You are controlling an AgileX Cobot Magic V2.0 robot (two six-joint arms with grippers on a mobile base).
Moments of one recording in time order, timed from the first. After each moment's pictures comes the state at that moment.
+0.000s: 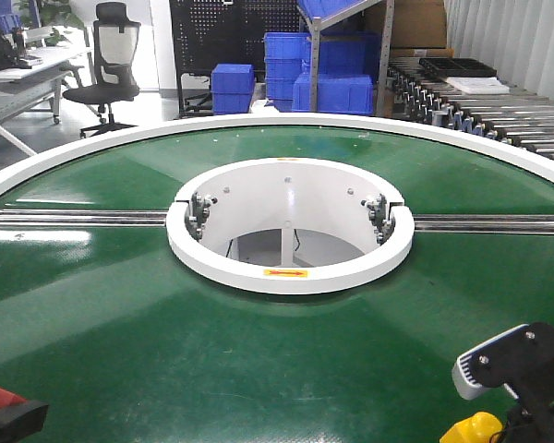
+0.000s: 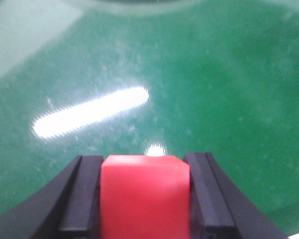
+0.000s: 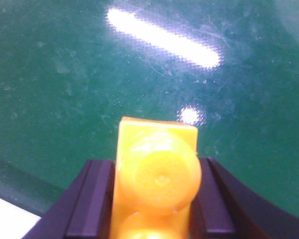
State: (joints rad) left arm -0.32 0.89 -0.78 -0.06 0.62 0.05; right arm 0.35 1.10 -0.79 -0.02 0.70 -0.11
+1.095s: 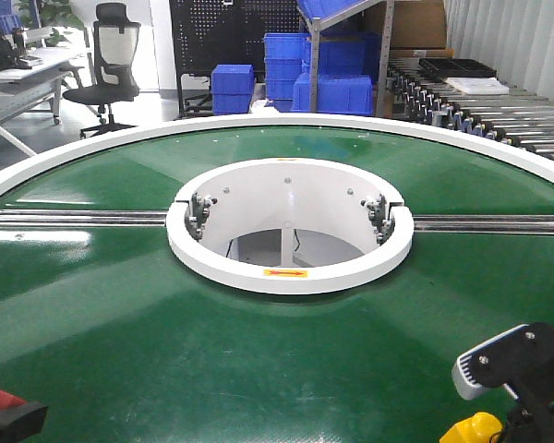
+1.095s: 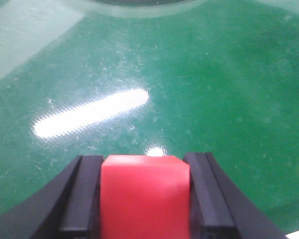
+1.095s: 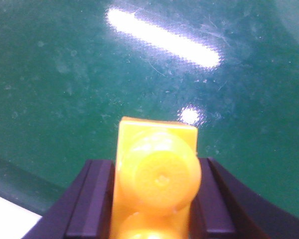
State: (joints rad) left arm -0.32 0.89 -0.78 -0.06 0.62 0.05; right arm 0.35 1.10 -0.79 -0.02 0.70 -0.11
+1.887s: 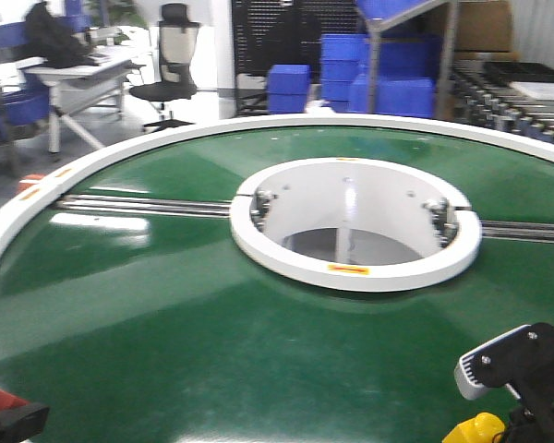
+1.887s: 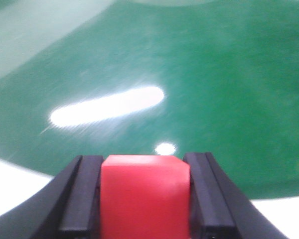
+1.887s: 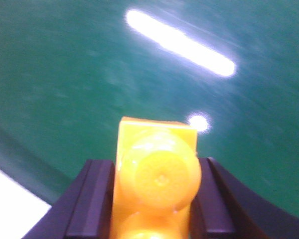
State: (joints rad) left arm -0.32 0.89 -0.78 -0.06 0.62 0.05; right arm 0.35 1.10 -0.79 -0.02 0.71 -0.11
